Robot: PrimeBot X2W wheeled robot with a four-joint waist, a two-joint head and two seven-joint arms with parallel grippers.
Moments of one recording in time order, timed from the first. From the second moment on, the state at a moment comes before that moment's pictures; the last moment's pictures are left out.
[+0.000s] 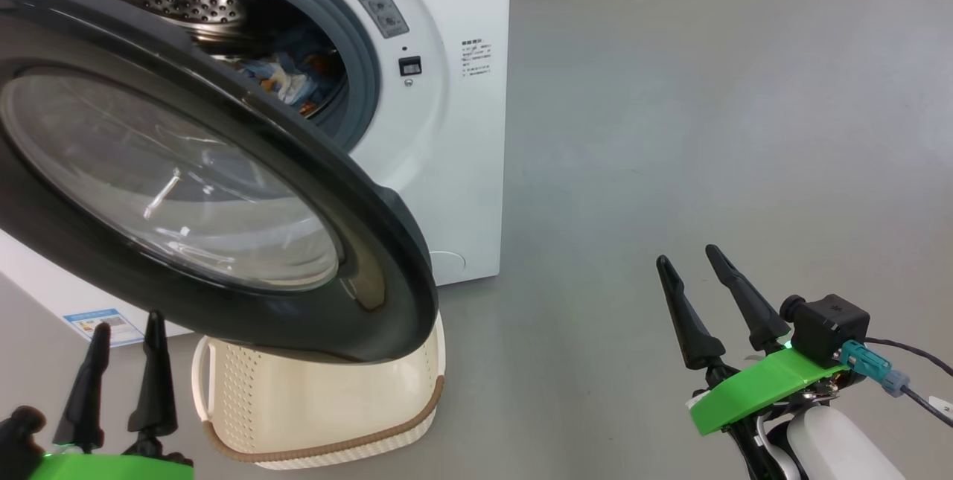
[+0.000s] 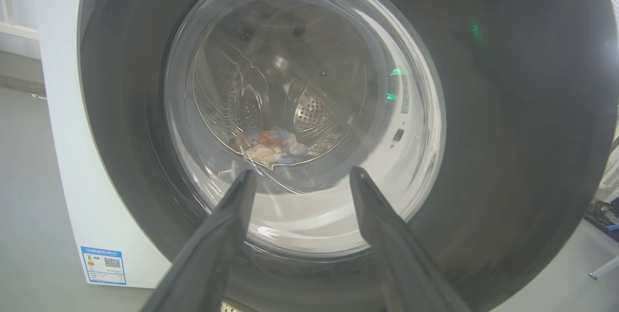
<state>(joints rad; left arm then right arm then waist) -0.08 0.30 -0.06 0.22 -0.68 -0.12 -0.25 -0.22 -0.17 0.28 0.31 0.47 0.13 -0.25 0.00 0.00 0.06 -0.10</state>
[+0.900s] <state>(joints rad) -0.04 0.20 -0.02 0.21 -0.59 -0.13 -0.26 -0.22 -0.20 0.32 0.32 0.48 0.13 -0.25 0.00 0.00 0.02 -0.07</state>
